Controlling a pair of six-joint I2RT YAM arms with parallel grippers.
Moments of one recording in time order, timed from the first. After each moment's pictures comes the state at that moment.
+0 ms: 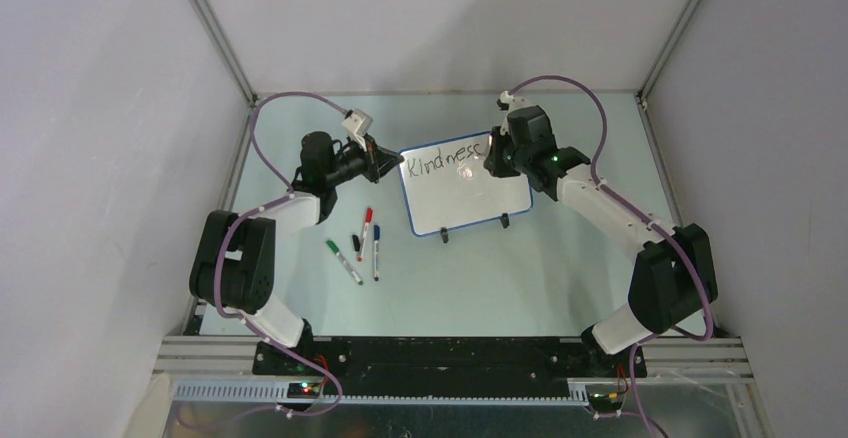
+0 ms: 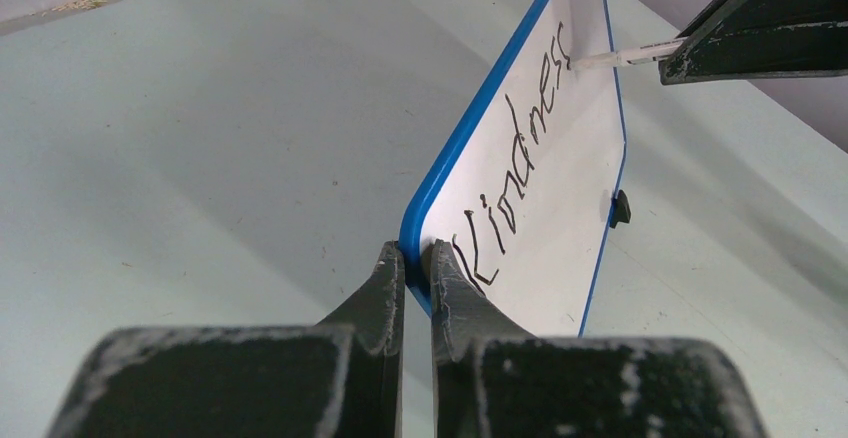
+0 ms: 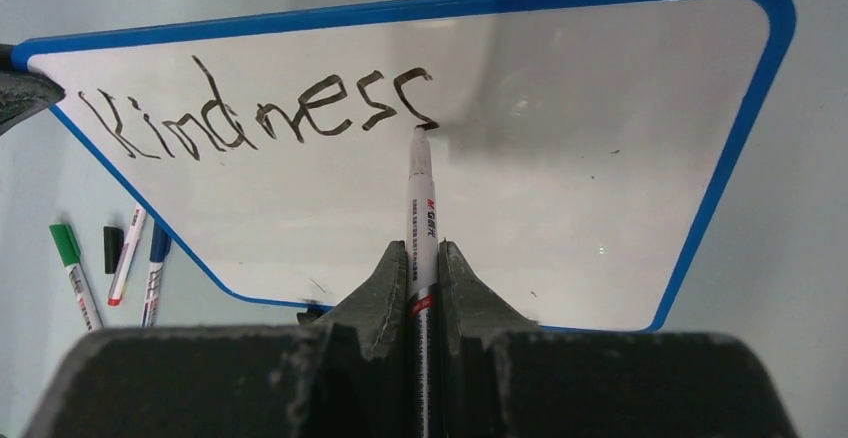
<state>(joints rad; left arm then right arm) -0.20 1.61 0.82 0.60 0.71 -0.16 0.48 1.54 1.24 -0.34 0.02 0.30</state>
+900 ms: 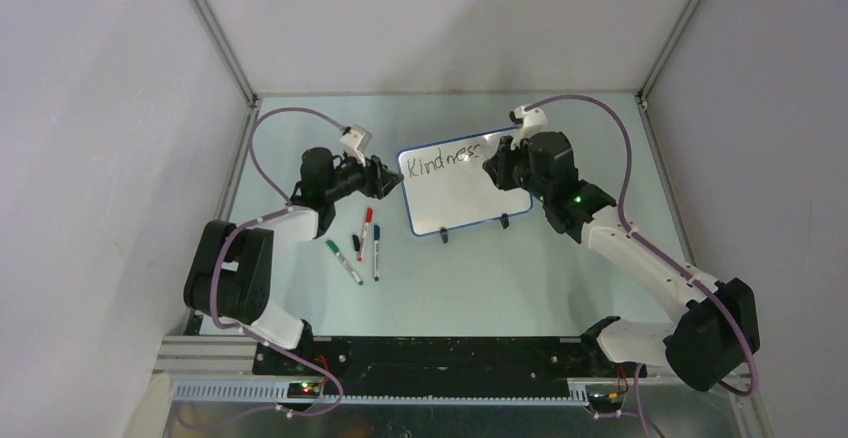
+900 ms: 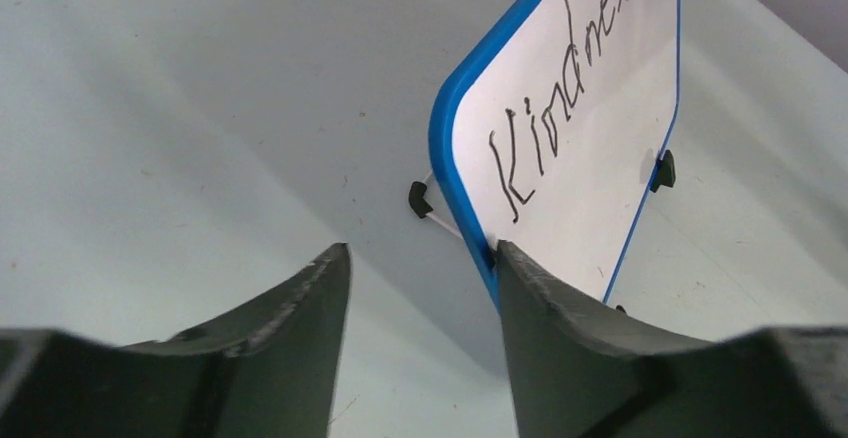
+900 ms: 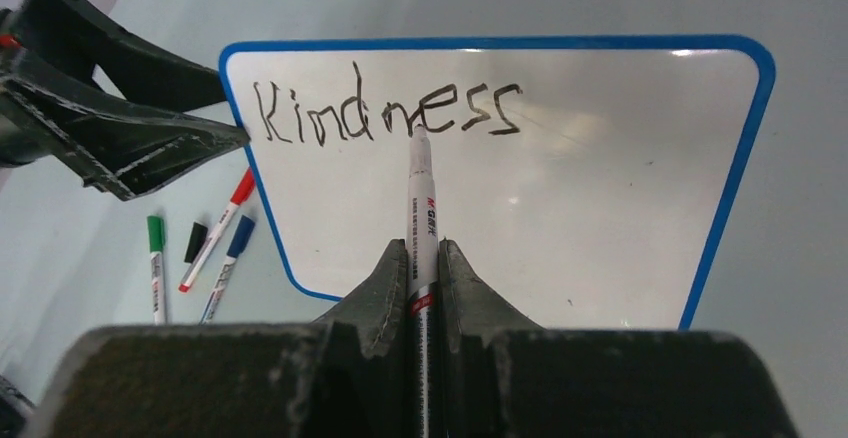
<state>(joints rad) -0.21 1.56 0.71 0.58 0.61 -0.12 0.54 1.25 1.02 -0.13 0.00 0.28</state>
